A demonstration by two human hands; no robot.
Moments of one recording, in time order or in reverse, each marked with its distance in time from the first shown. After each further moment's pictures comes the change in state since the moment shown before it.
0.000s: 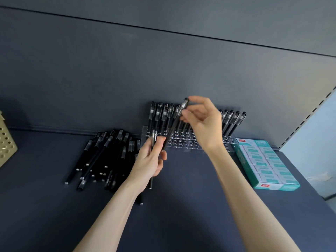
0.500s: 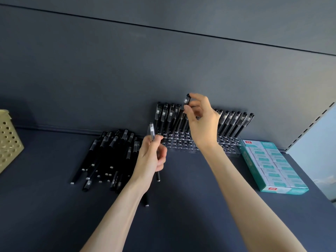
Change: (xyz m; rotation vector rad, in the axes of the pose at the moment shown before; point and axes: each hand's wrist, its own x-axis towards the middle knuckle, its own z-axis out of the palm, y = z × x) left_hand 0.005 0.001 -0.006 -0.115 0.107 0.068; right_hand 0.017 0.025 0.022 -0.310 0.138 -0.238
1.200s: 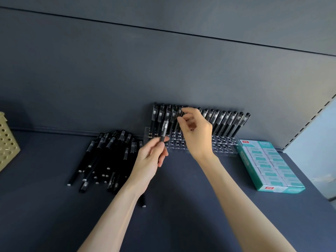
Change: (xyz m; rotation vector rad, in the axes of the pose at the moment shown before) left_hand -0.002 -0.004 0.000 0.170 -0.075 0.112; right_hand -0.024 0.003 -0.004 -0.009 -0.108 0.138
